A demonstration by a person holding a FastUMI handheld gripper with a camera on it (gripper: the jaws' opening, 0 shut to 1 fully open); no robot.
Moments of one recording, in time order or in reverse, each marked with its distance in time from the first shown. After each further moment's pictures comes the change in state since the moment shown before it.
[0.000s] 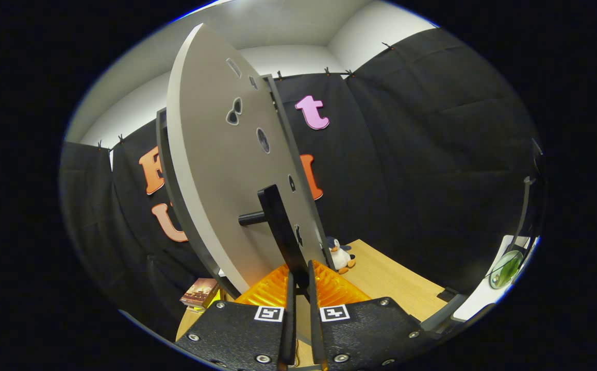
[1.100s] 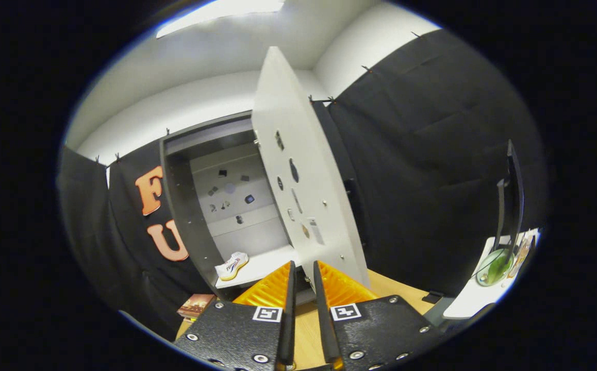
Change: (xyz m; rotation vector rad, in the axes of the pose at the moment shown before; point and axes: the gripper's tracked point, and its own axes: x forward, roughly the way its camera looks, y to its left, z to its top) arm -0.068 0.004 0.006 -0.052 -0.145 -0.039
